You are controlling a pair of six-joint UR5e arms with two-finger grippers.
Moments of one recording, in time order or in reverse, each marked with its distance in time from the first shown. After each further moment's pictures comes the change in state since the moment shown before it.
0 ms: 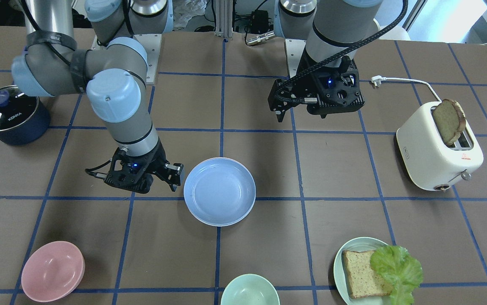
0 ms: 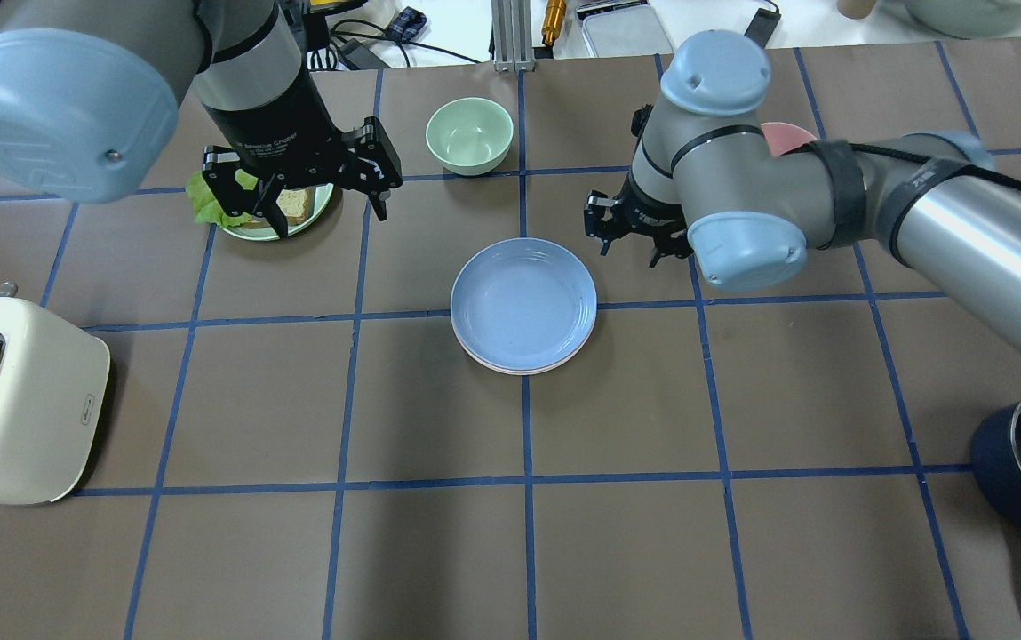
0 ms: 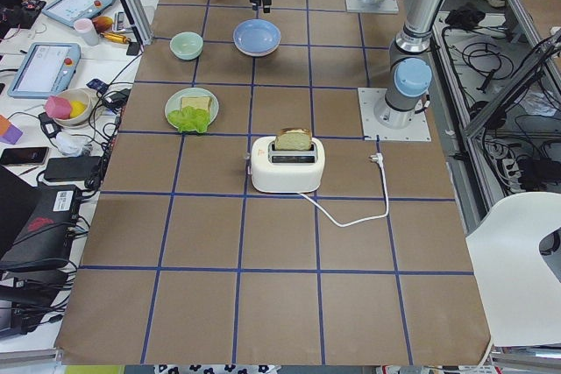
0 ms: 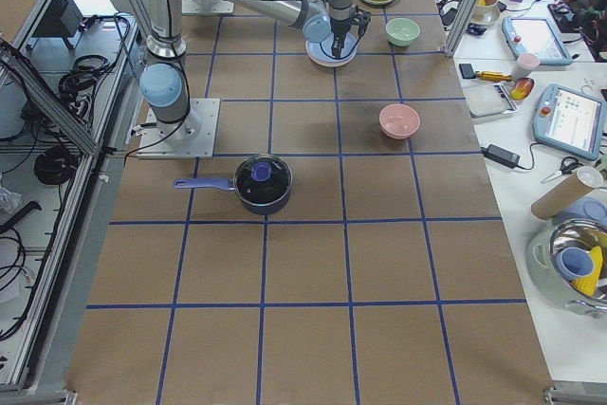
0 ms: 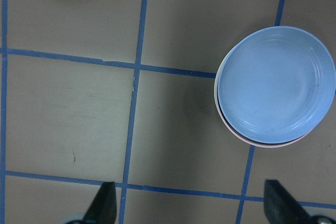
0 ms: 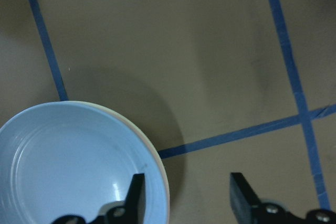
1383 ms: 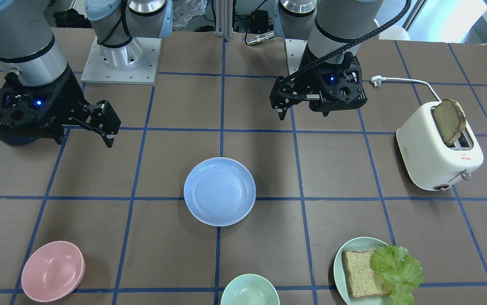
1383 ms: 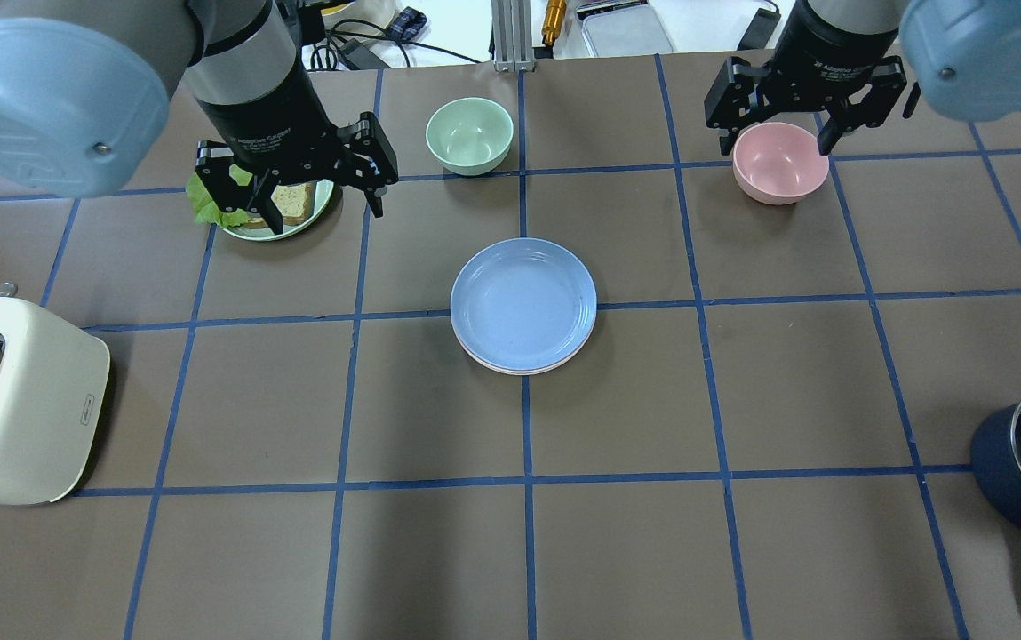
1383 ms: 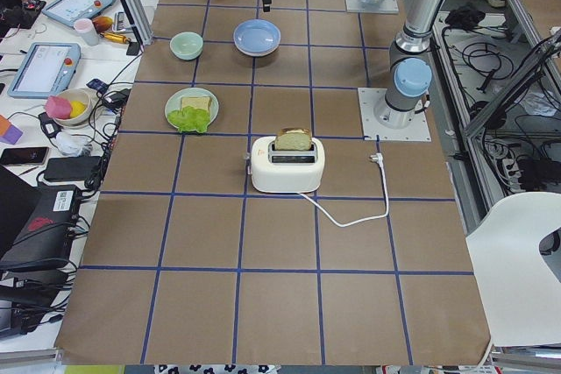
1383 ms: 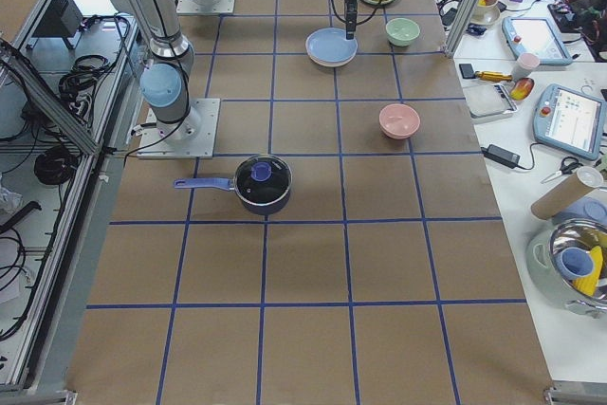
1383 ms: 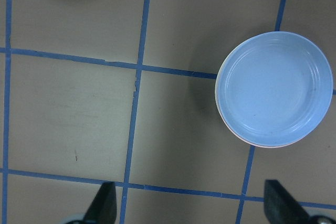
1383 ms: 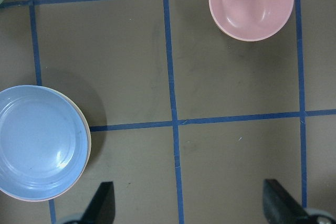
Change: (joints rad) left arm 0.005 0.004 0.011 -0.013 0.003 0.014; right arm -0.139 -0.181 -0.243 0.436 -0.055 -0.326
